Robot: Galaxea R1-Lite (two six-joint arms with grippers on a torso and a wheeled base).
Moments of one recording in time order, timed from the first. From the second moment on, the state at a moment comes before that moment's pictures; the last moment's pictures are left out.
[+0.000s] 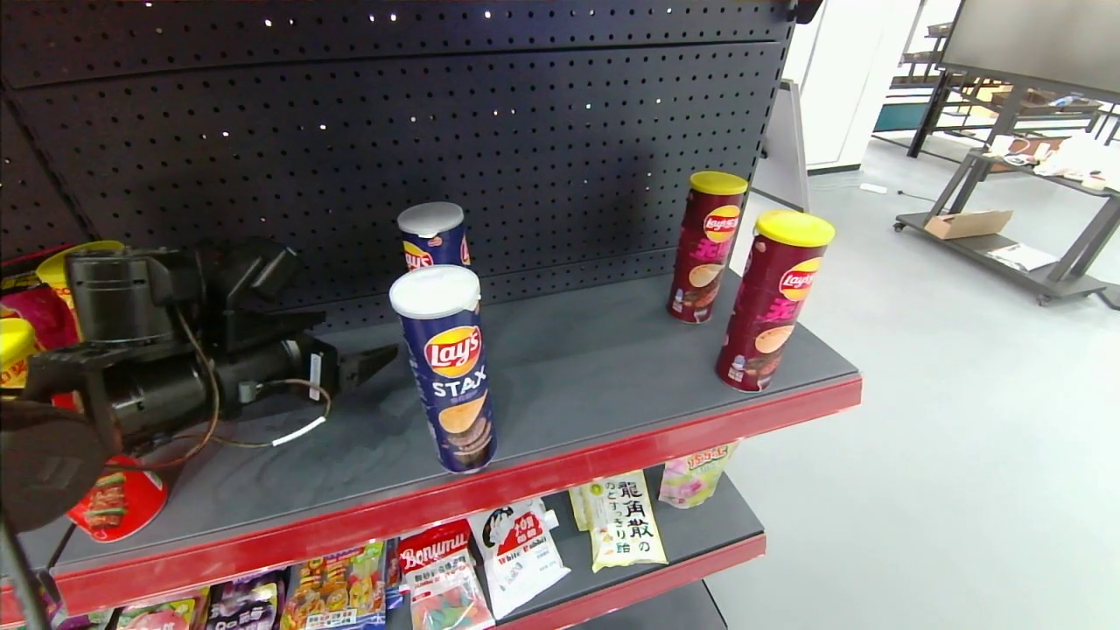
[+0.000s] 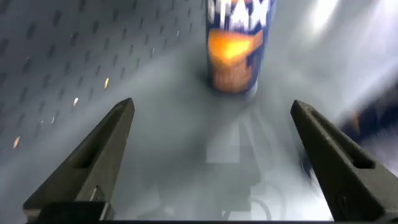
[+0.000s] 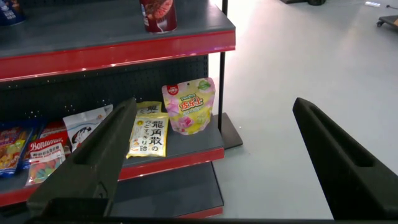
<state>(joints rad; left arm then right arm) -0.12 1.64 -0.66 -0.66 -0.26 0.19 0.00 0.00 0.00 0.00 0.05 0.00</state>
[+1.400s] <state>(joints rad) -0.10 0.43 -0.50 0.27 -0.25 0.08 0.00 0.00 0.00 0.00 0.05 0.00</state>
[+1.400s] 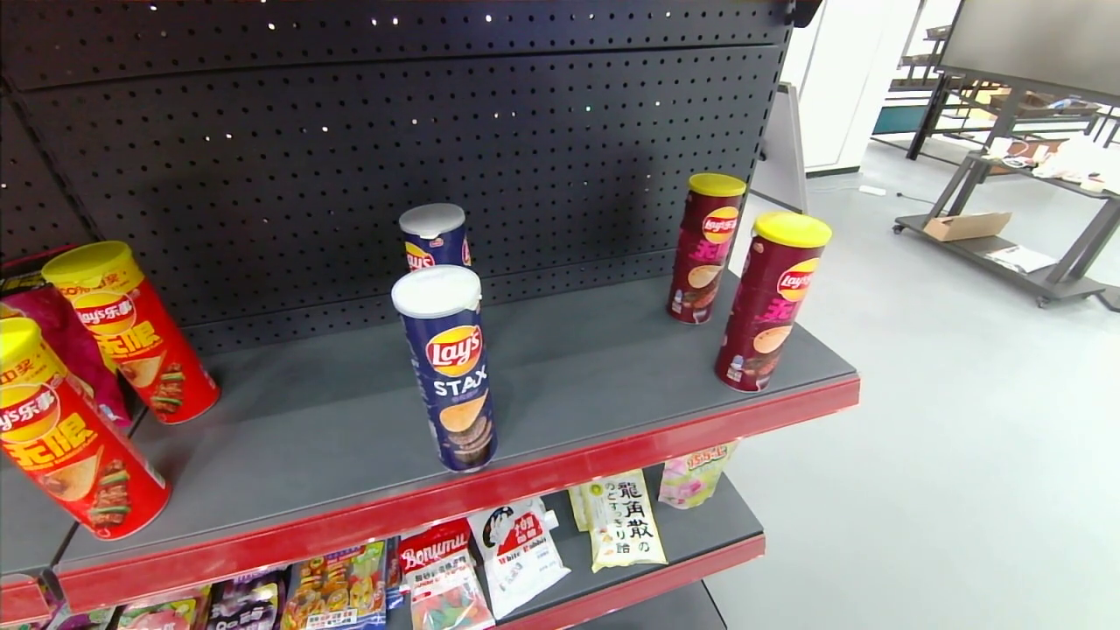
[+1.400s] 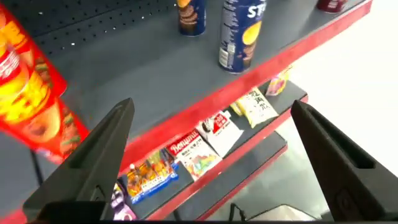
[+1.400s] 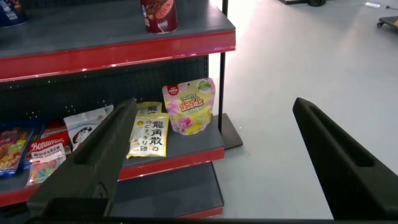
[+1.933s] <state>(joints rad) -0.10 0.15 -0.53 0.39 -0.07 0.08 0.00 0.00 0.00 0.00 0.05 0.00</state>
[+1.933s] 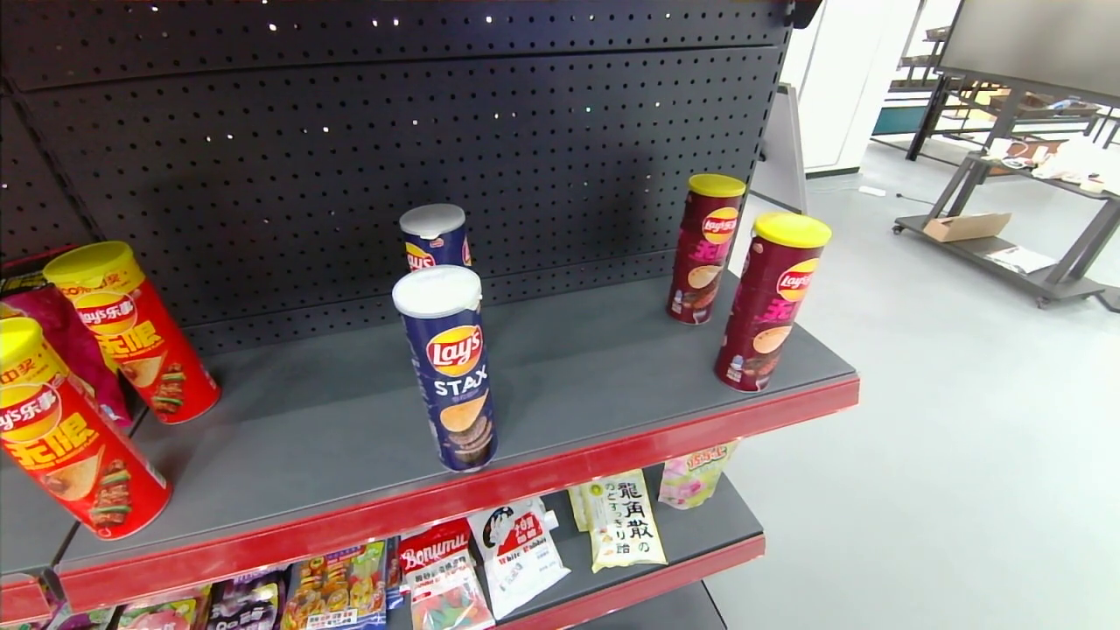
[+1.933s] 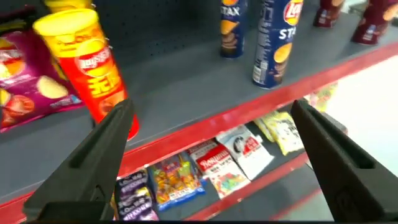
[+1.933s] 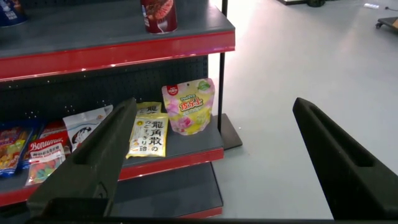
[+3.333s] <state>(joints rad) -0.10 0.10 -0.35 0.28 -0.06 0.06 0.01 0.02 -0.07 0.00 0.07 0.03</state>
